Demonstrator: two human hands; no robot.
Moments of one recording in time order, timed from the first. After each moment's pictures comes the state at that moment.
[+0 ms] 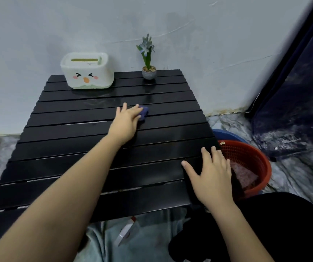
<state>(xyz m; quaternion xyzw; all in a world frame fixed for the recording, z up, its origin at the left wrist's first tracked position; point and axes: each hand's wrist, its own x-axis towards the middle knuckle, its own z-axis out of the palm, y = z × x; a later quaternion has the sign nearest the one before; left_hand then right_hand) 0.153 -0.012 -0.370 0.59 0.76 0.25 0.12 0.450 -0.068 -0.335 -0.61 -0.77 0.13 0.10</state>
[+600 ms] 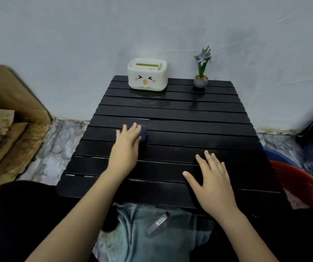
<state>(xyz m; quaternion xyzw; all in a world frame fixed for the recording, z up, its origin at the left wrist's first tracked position) 0.126 -0.188 -0.359 0.42 0.85 0.32 0.04 0.380 -0.110 -0.344 -0.43 -0.88 0.18 0.10</state>
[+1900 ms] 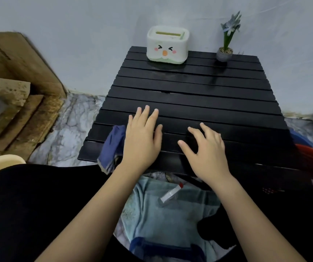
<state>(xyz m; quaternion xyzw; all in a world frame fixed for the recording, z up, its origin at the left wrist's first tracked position) 0.173 -0.245 -0.344 0.46 0.84 0.28 -0.03 0.330 -0.147 -0.336 -0.39 -0.89 0.21 0.13</state>
